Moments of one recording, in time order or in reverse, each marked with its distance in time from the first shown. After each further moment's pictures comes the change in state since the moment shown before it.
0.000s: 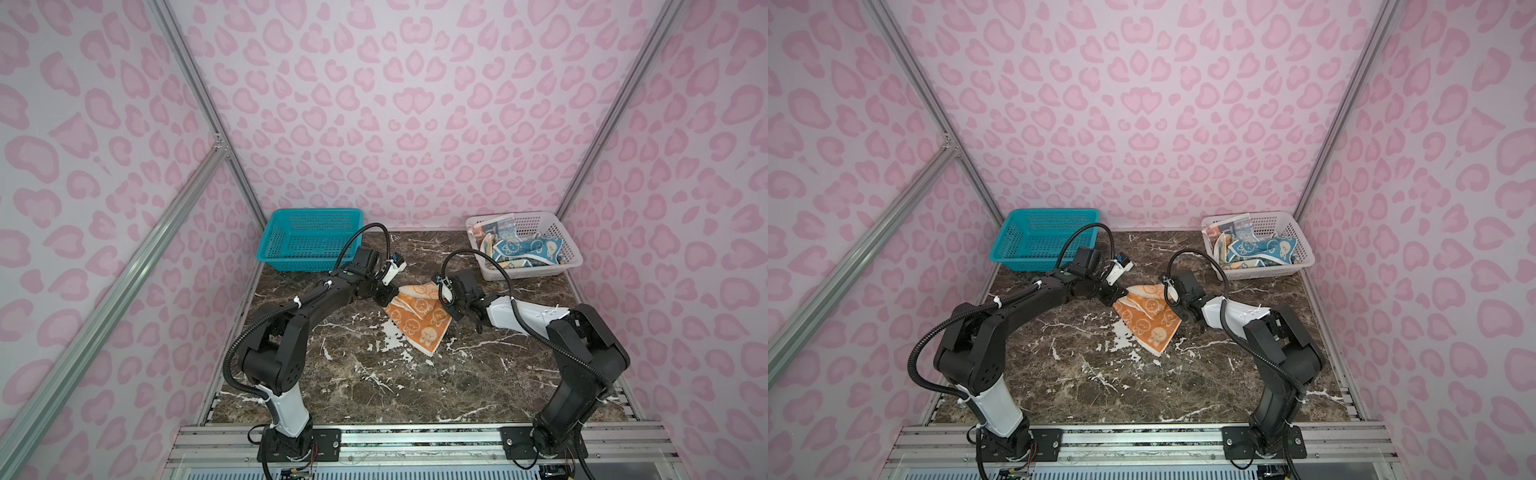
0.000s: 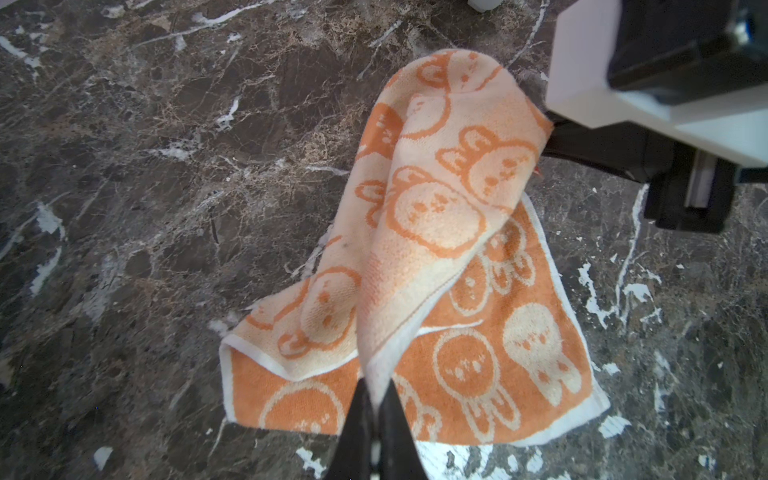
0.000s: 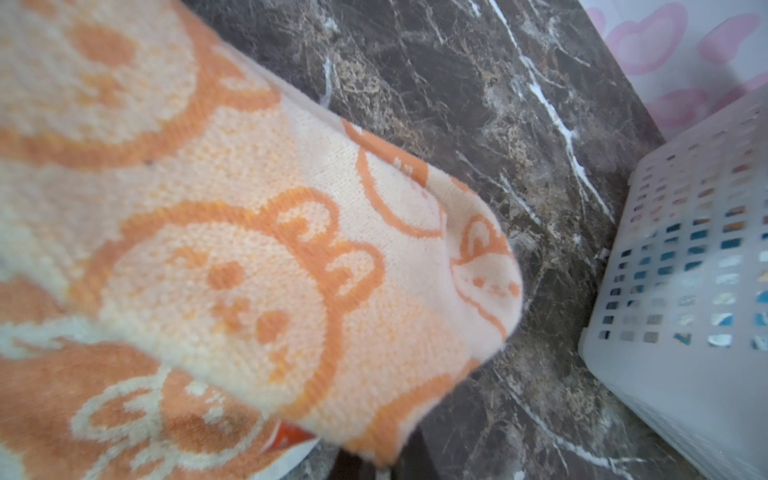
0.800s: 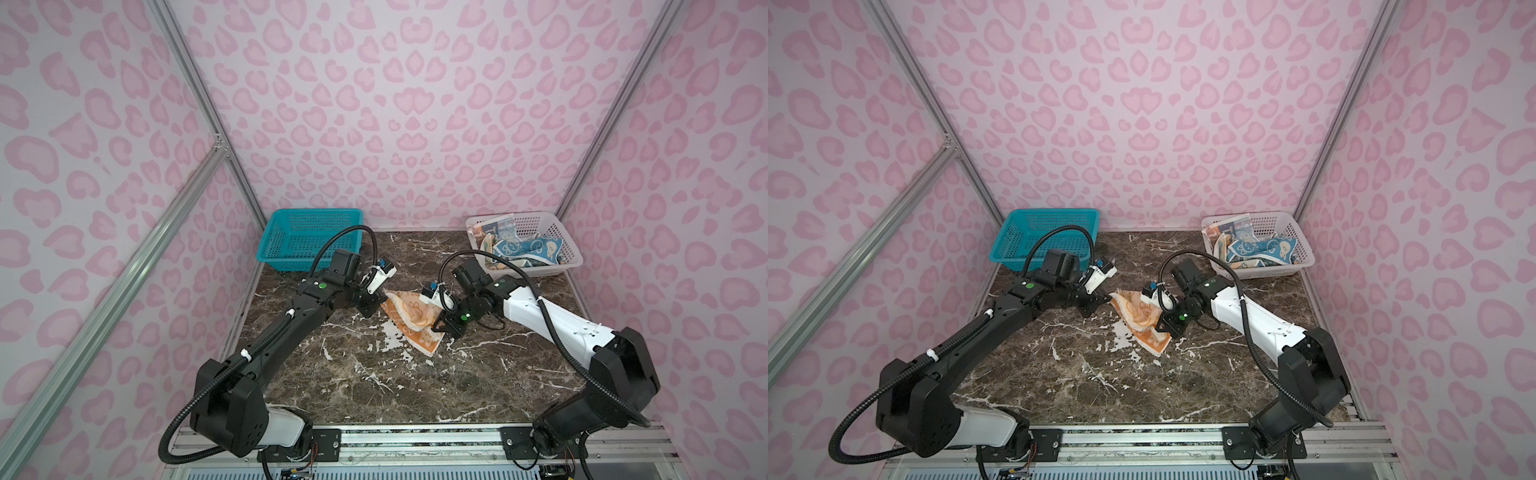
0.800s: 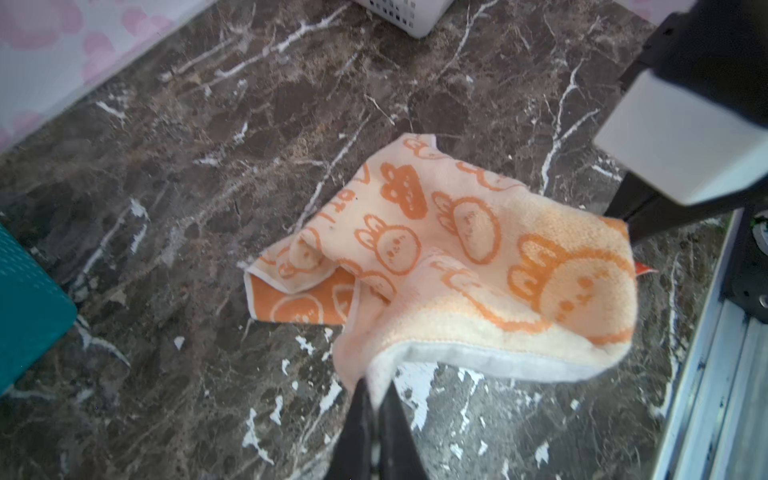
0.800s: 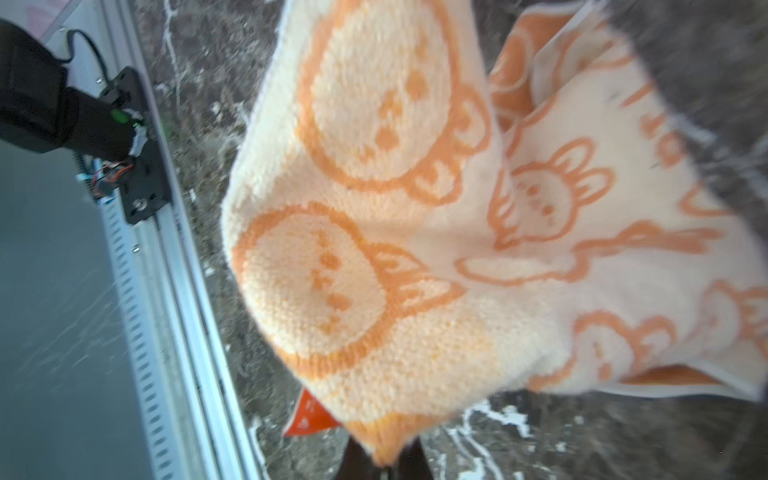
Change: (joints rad) left arm 0.004 -0.383 -0.128 -0.245 -0.012 0.093; right arm 0.046 -0.149 0.180 -0.688 -0.774 0.012
